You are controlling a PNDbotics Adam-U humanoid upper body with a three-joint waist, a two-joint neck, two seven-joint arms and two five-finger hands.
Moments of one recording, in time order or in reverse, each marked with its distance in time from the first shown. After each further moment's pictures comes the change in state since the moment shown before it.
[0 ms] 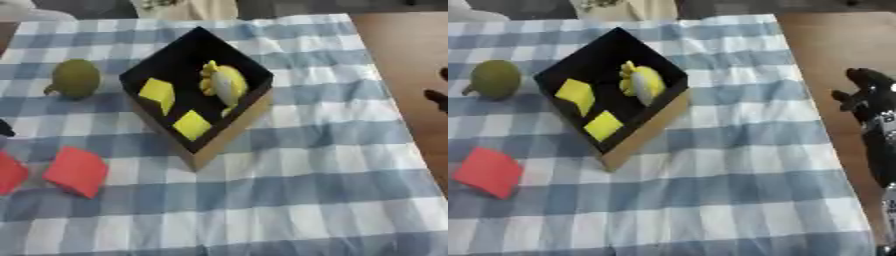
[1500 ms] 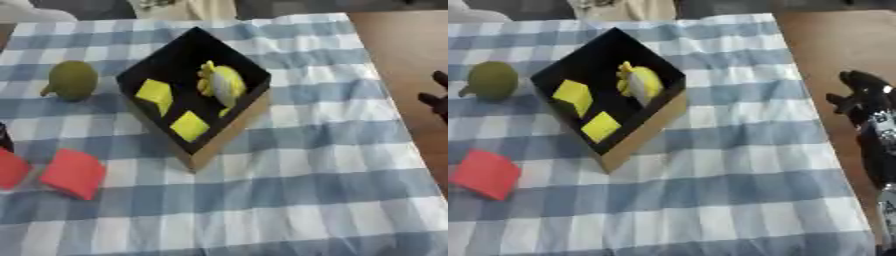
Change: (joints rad) left arm -0.030 -0.042 -0.005 -0.020 -0.022 0.004 0.047; right arm -0.005 0.015 0.002 0.000 0.009 0.022 0.007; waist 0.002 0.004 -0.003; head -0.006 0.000
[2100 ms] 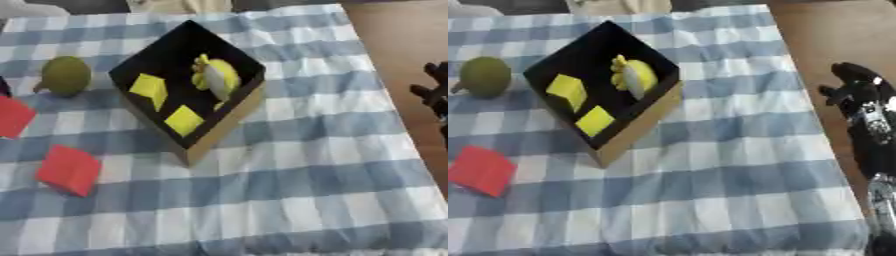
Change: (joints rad) left arm -0.157 -0.002 0.036 -0.226 0.078 0.064 -0.048; right arm 0.017 -0.008 -0.003 0.000 0.000 -0.011 -0.010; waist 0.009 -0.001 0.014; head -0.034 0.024
